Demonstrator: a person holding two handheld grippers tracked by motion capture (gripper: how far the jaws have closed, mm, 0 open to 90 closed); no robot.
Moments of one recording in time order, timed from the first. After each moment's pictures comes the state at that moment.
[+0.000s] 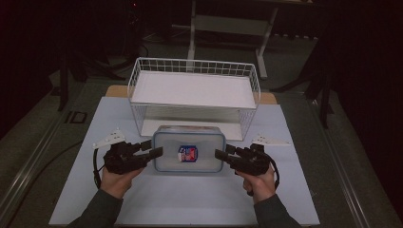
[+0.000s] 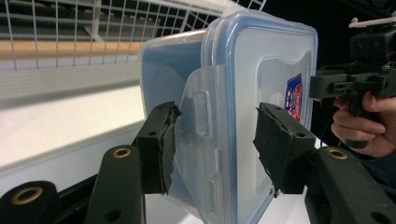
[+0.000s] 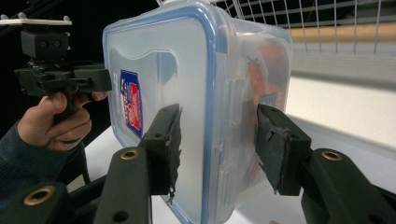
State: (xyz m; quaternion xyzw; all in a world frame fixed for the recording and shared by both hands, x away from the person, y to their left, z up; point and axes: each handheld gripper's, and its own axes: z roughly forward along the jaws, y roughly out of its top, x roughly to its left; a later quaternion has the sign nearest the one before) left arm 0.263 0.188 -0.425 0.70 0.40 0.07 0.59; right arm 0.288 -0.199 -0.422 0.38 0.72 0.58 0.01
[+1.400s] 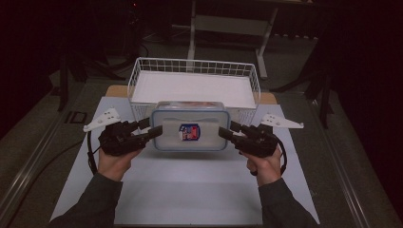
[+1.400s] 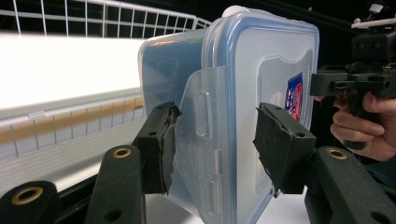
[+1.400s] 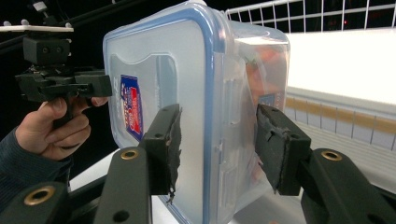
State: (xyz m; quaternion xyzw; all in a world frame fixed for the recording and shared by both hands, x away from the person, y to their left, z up) left arm 0.280 0.187 -0.368 0.69 0.35 0.13 0.62; right arm 0.306 -0.200 -0.364 0.32 0.71 0.62 0.07
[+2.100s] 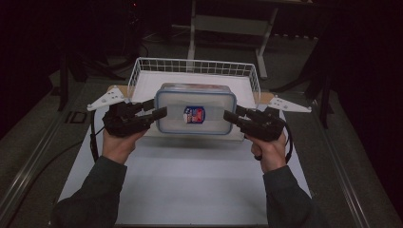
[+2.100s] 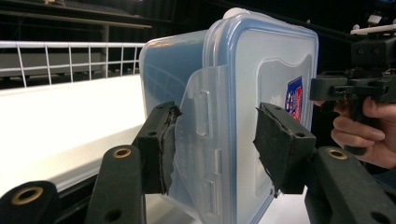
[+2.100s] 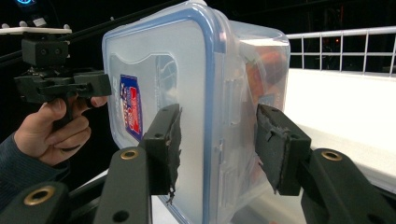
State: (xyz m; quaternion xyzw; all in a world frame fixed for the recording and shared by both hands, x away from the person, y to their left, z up) left arm 0.310 0.180 -0.337 0.68 0.34 0.15 0.63; right arm 0.332 -0.207 -0.336 0.32 0.70 0.63 0.09
